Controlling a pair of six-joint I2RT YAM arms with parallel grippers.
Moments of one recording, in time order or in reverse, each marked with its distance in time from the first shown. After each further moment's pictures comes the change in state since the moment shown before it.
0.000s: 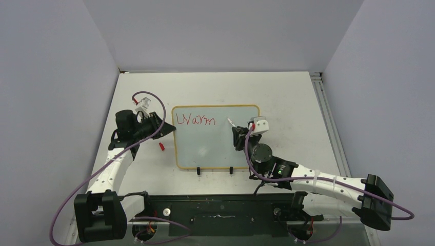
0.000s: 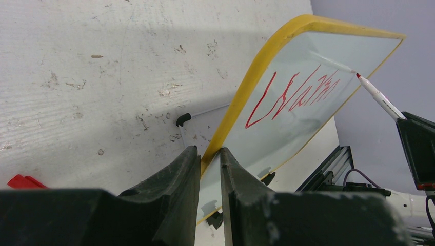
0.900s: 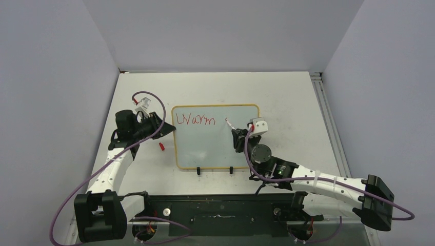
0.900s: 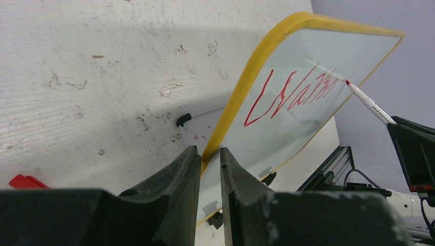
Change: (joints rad) left arm 0.000 0.000 0.000 0.000 0.000 0.001; right arm -0.005 0.002 -0.008 -0.030 -0.029 0.019
